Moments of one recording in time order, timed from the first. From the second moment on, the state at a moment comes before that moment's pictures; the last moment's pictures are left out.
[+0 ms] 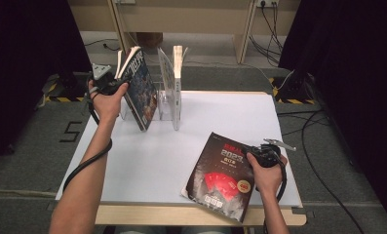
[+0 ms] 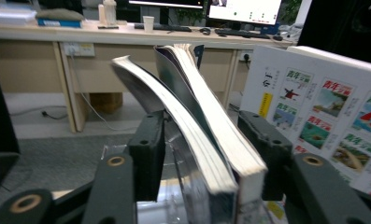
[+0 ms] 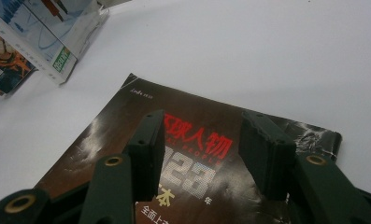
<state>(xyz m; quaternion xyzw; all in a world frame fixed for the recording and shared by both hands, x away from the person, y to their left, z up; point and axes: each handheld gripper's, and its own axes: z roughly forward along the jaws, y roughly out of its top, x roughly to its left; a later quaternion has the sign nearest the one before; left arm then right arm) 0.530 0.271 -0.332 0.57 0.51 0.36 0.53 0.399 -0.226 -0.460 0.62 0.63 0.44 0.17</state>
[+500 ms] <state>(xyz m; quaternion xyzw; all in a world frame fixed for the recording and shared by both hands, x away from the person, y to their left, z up) 0.521 0.280 -0.325 0.57 0.52 0.34 0.54 0.399 -0.225 -0.459 0.62 0.63 0.44 0.17</state>
